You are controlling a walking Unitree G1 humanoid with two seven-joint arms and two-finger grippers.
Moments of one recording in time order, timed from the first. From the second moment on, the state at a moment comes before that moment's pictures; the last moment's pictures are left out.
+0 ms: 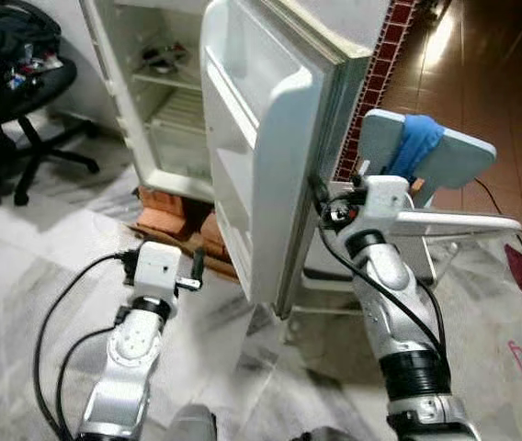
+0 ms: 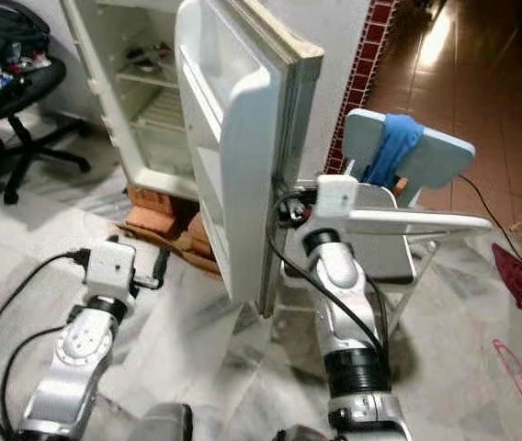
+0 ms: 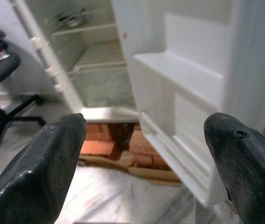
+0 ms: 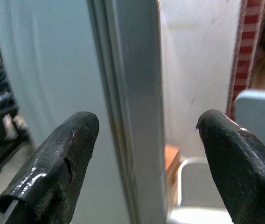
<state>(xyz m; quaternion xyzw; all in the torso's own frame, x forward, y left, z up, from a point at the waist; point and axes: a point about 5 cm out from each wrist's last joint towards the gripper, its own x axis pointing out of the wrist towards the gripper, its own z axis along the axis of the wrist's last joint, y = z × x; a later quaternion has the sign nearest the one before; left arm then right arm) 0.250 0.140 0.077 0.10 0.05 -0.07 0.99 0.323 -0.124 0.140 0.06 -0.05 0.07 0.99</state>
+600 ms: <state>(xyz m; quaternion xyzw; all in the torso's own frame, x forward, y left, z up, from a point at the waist) 0.256 0.135 0.082 0.09 0.05 -0.07 0.99 0.343 -0.073 0.138 0.18 -0.02 0.14 0.97</state>
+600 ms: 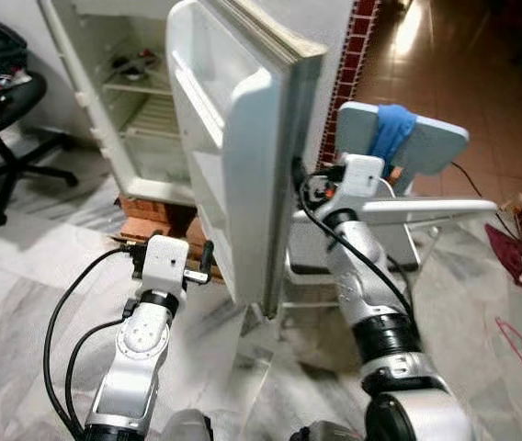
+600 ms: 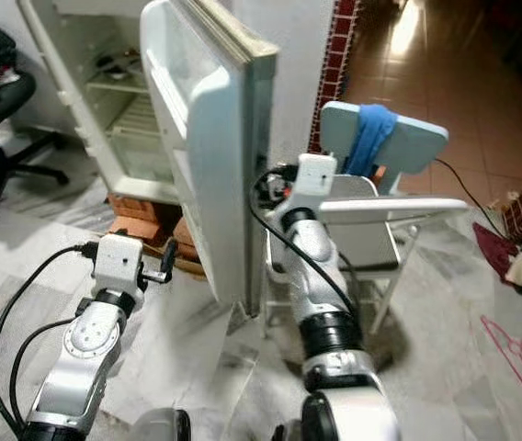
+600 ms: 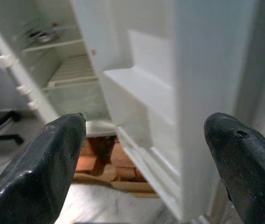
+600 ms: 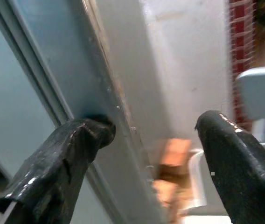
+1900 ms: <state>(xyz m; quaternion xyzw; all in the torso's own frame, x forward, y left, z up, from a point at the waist) 0.276 0.130 0.087 0.06 0.05 -0.09 0.99 0.288 -0.150 0.088 0.02 -0.03 0.06 1.00</state>
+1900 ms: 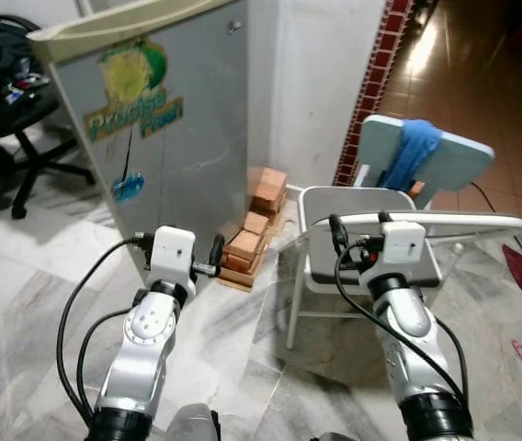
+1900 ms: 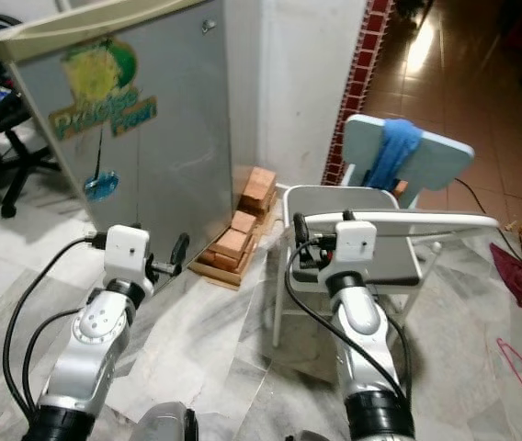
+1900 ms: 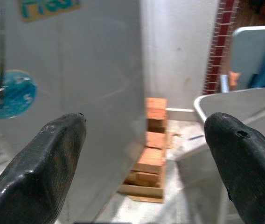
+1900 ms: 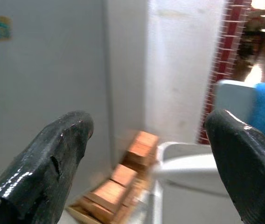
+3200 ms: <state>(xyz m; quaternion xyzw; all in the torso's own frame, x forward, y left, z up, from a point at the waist) 0.277 0.124 0.084 0.04 0.04 -0.12 0.99 0.279 -0.166 0.074 0.05 0.01 0.01 1.00</state>
